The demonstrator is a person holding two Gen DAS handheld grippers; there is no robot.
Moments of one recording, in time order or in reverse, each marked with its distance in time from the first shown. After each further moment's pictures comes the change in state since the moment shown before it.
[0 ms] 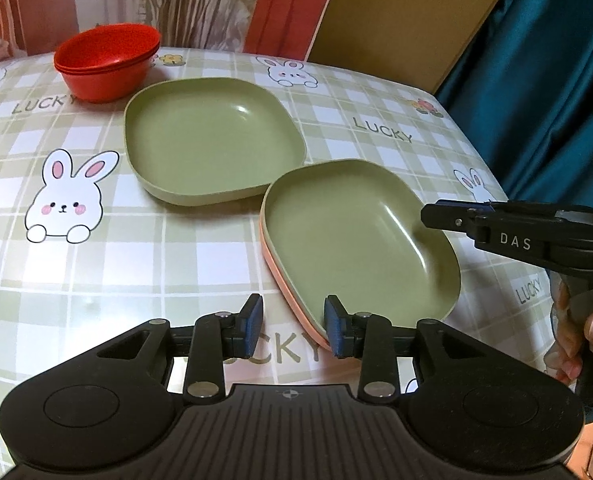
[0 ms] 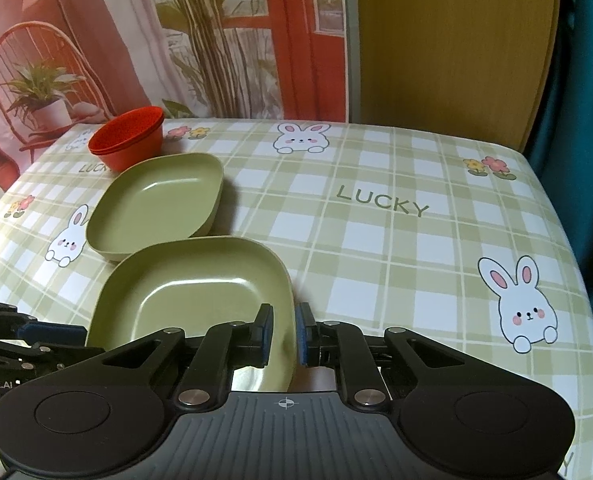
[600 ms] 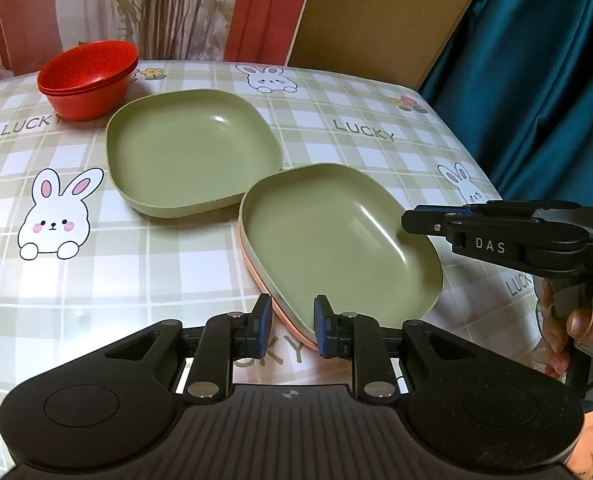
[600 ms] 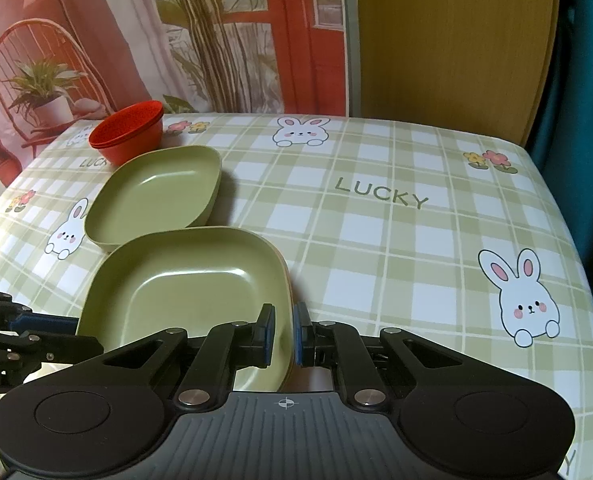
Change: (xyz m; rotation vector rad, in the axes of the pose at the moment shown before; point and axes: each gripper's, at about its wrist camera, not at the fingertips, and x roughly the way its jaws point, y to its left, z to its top) left arm -0.006 -0.011 0.001 0.055 -0.005 -0.011; right arm 0.003 -0.004 -0.006 0.001 0.011 0.009
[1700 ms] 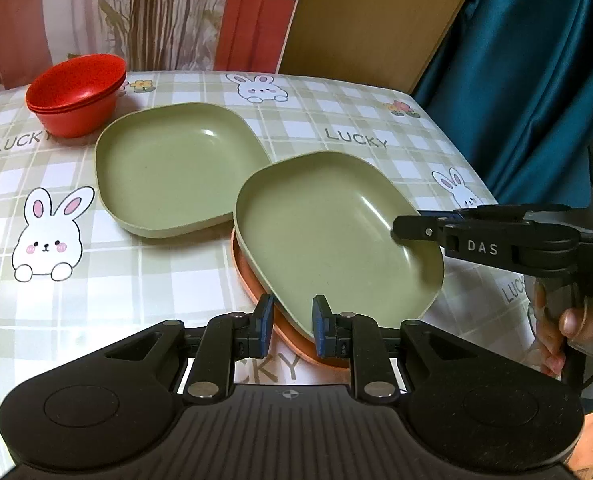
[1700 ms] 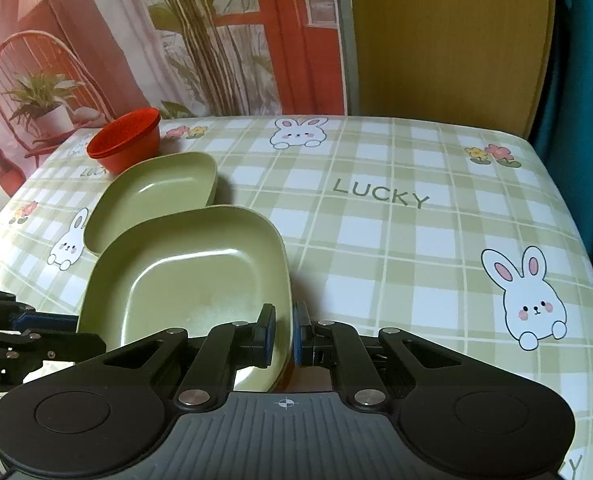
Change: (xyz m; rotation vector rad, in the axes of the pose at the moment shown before) left arm 0.003 0.000 0.010 0.029 -0.006 -0.022; right arm 0.002 -0.003 0.001 0.026 0.003 0.015
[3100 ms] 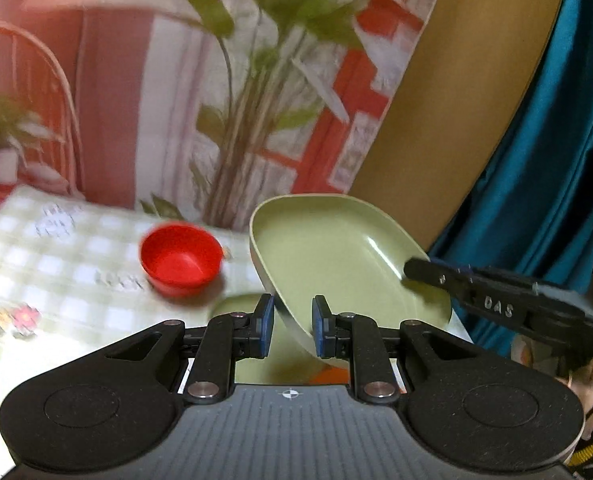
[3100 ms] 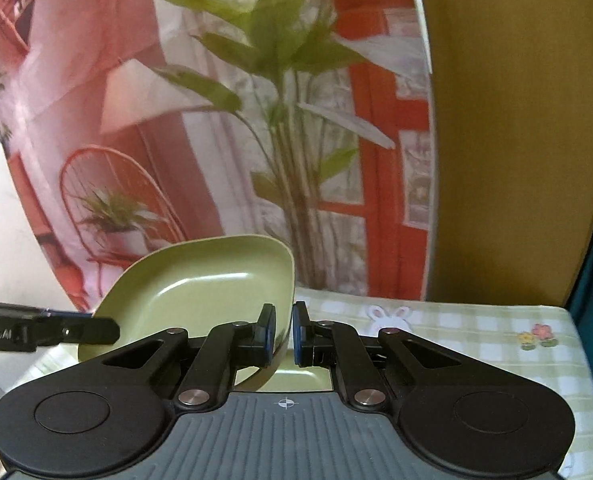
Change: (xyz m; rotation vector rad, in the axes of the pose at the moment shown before) left arm -0.143 0.053 0.065 -0.122 -0.331 0.025; right arm -0.081 0.086 0.108 -0.066 -0.324 0.092
